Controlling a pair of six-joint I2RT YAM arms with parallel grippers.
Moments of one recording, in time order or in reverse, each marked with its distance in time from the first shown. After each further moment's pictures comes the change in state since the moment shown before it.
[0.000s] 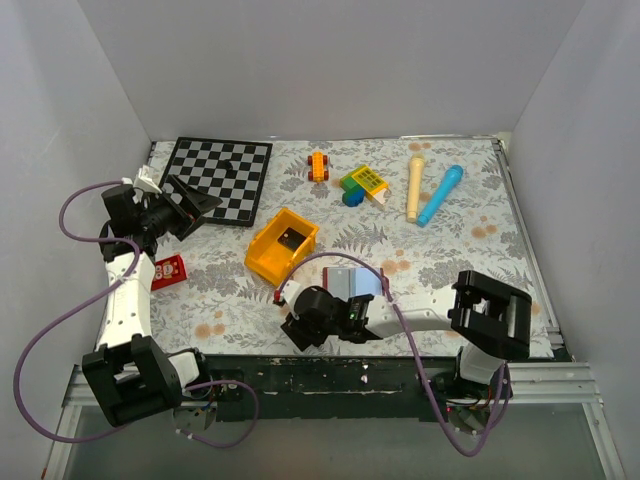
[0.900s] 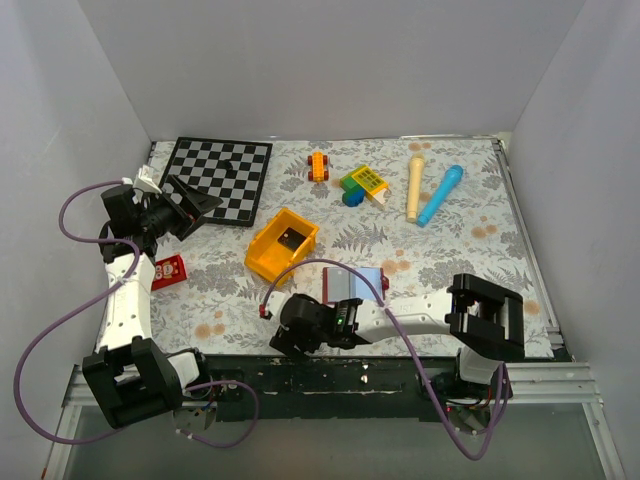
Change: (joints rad) left arm 0.000 -0.011 -0.002 0.000 0.013 -0.003; right arm 0.084 0.023 0.123 -0.182 0.063 -0.077
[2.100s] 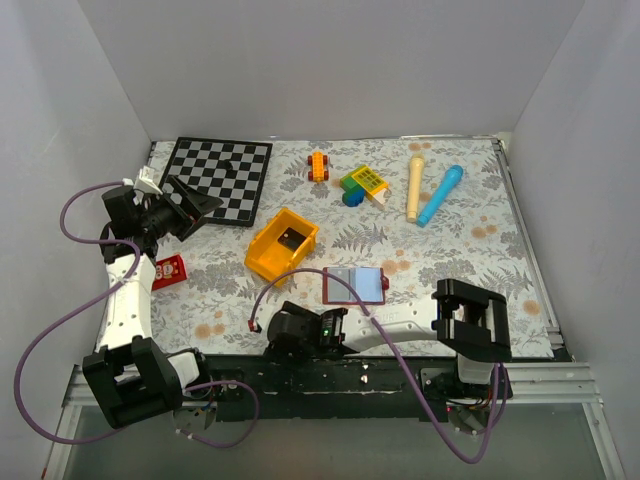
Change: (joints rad) left arm 0.000 0.000 -0.013 0.013 0.002 0.000; right arm 0.090 0.077 0.082 -0.079 0.116 -0.032
